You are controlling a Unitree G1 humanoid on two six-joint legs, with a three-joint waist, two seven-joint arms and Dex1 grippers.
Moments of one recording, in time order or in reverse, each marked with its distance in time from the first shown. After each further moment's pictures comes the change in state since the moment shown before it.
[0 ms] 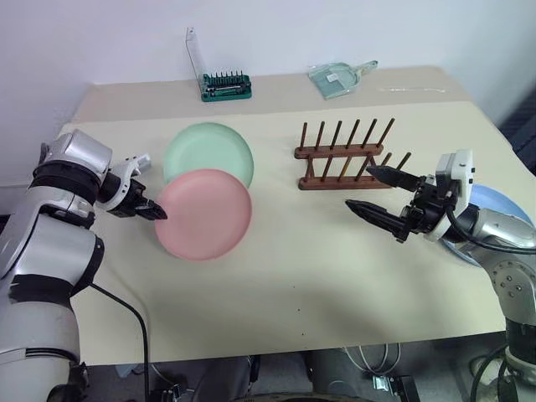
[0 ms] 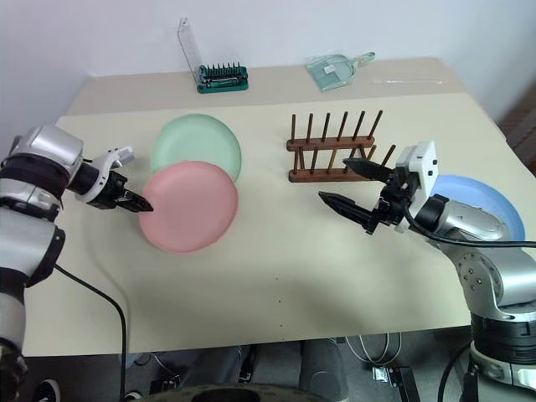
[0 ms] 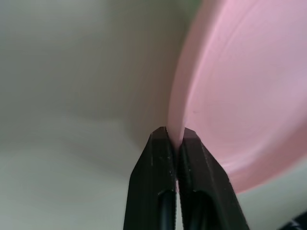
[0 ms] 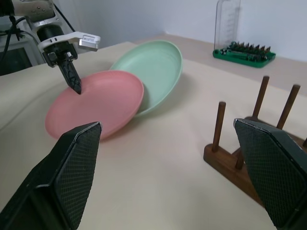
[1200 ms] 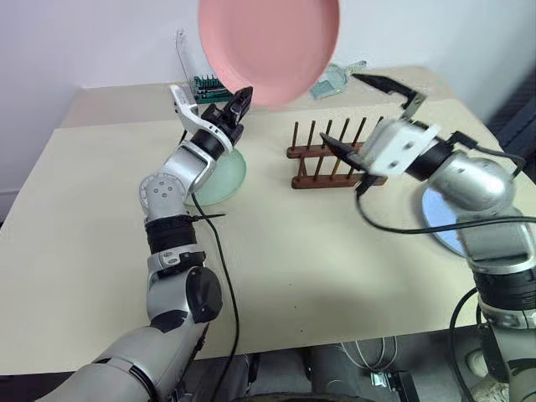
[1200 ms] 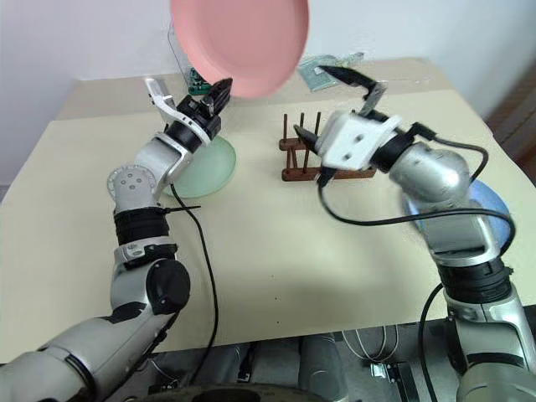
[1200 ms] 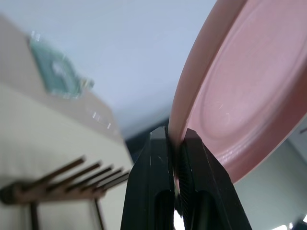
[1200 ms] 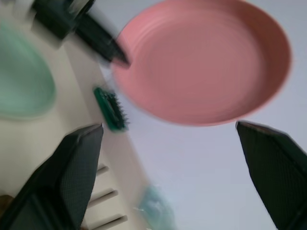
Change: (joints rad) left arm 0.308 -0.839 1.197 -0.779 -0.942 -0.461 1.291; right arm -0.348 -0.051 0.401 0.081 -1.038 -0.692 -0.376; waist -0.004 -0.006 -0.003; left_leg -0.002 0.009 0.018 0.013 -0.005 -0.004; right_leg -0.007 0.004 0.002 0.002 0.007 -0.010
